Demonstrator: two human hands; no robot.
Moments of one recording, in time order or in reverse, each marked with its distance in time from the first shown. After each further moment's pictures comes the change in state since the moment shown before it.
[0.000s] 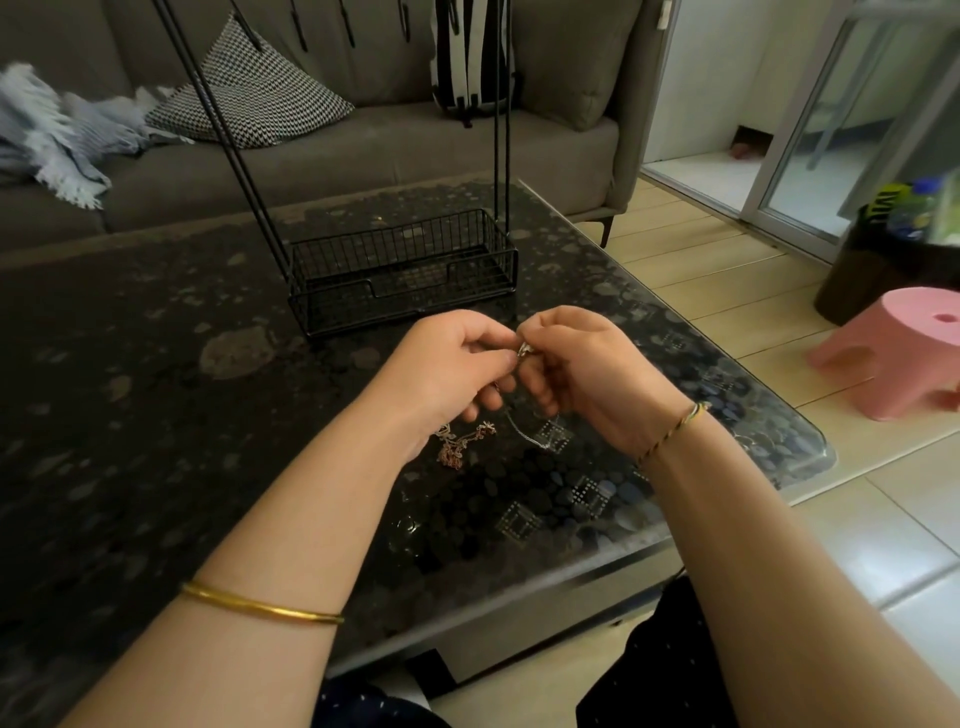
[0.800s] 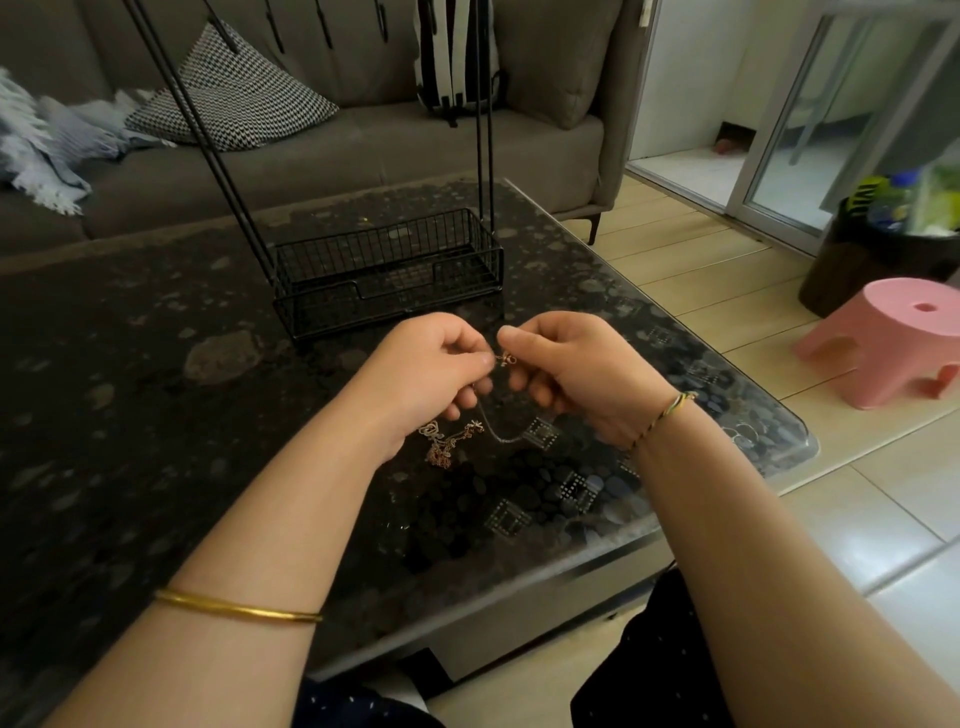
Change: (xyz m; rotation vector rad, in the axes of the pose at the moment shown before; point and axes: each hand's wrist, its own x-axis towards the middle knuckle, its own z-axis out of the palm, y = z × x) left_hand 0.001 -0.002 -0.004 0.089 0.002 -0.026; right_hand -0.002 0.001 -0.009 -0.182 0.020 -0.005
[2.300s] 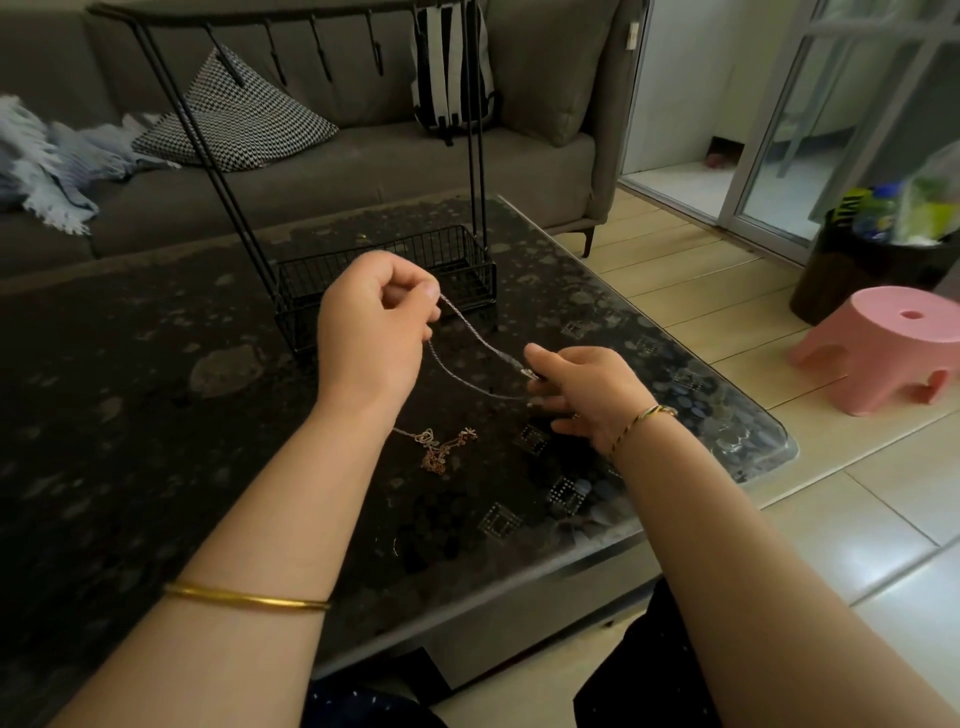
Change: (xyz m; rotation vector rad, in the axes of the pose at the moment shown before) left_hand -0.002 0.015 -0.008 -0.055 0.542 0.258; right_hand 0.002 0.018 -0.007 0.023 0.225 0.257
